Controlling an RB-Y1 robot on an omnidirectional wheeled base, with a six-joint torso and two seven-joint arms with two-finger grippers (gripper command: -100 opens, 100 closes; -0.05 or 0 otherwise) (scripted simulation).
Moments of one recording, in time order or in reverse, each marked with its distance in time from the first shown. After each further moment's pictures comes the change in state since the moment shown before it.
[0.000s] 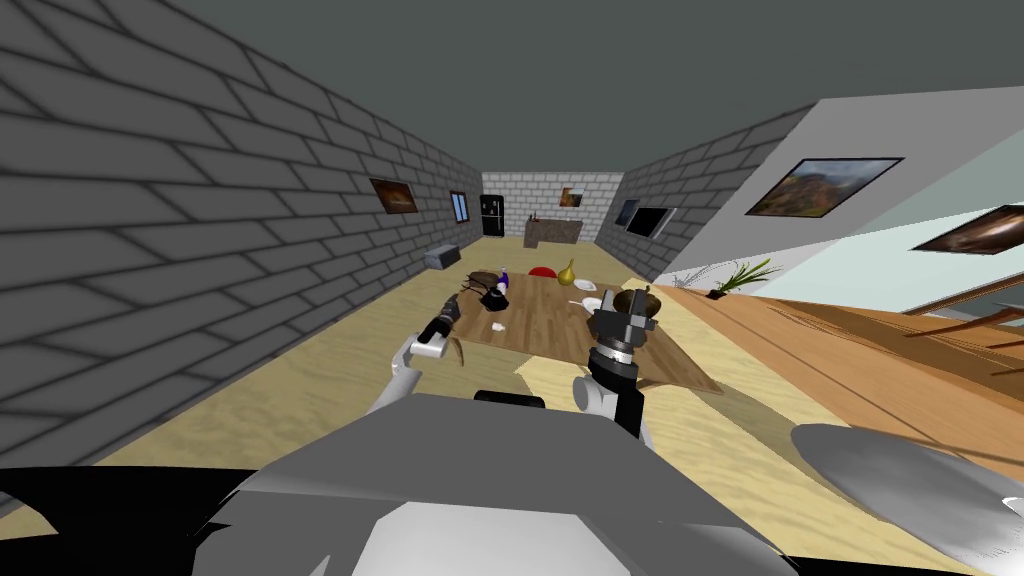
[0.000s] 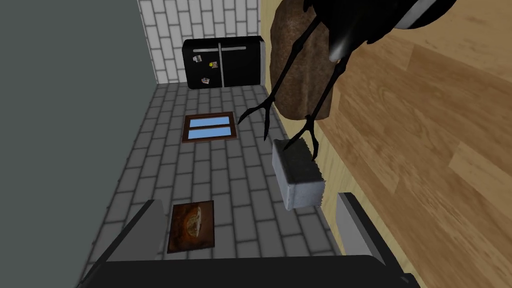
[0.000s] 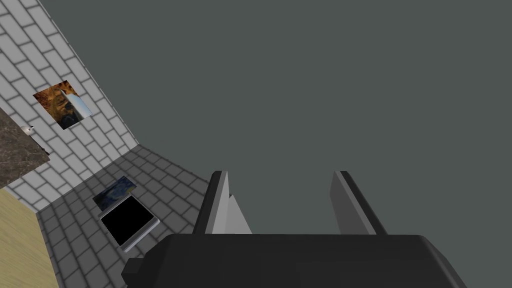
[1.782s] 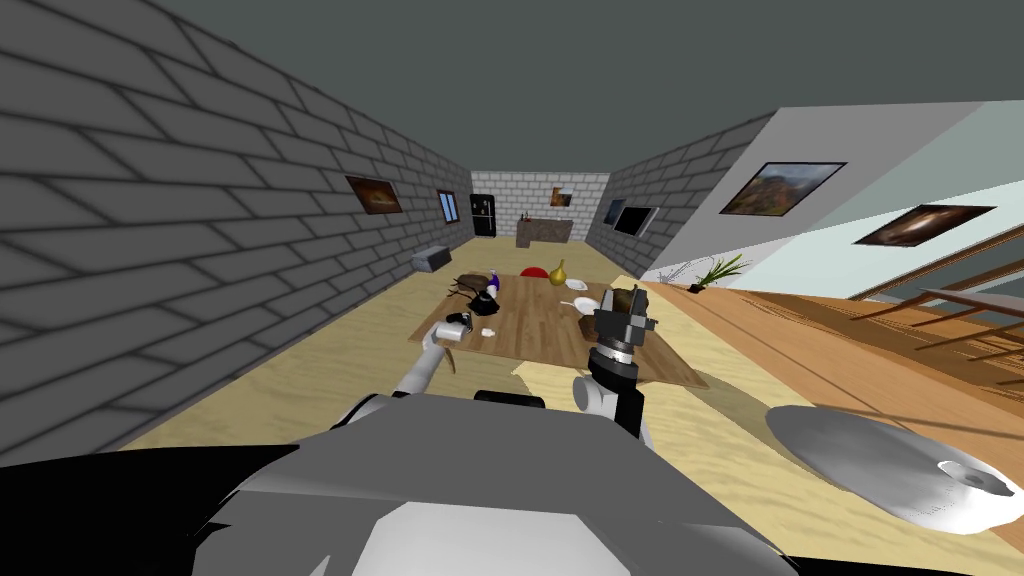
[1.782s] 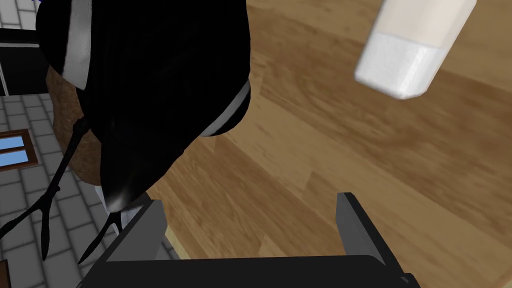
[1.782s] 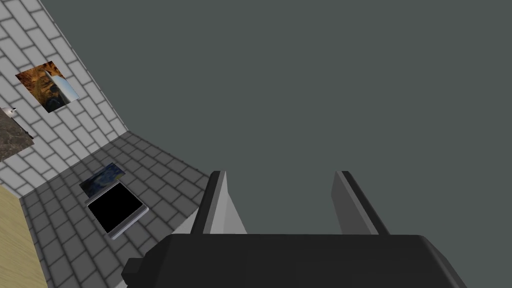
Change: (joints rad) left arm -0.285 -0.067 -0.025 0.380 0.063 0.486 0.081; right arm 0.000 0.000 0.000 0.000 0.000 0.000 0.000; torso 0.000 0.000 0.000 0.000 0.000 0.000
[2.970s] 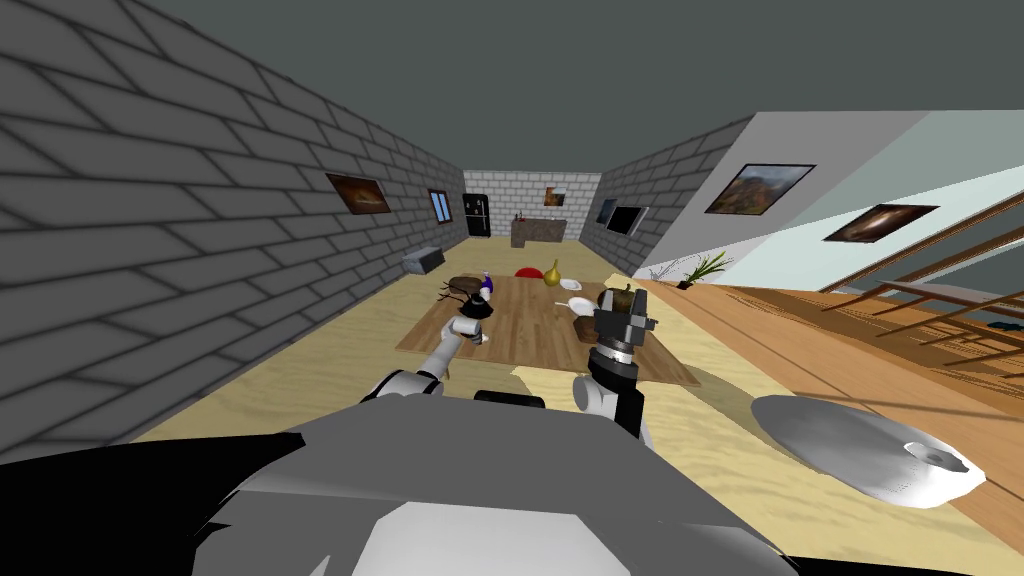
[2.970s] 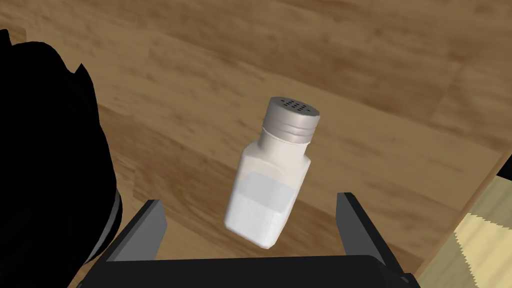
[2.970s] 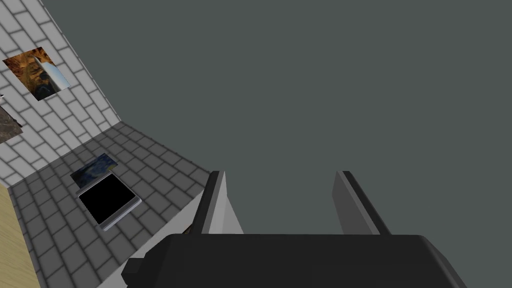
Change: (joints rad) left arm -0.185 -0.079 -0.017 0.256 0.043 0.322 0.052; right arm 0.000 0.000 0.000 0.000 0.000 0.000 0.000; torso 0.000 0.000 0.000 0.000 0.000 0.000
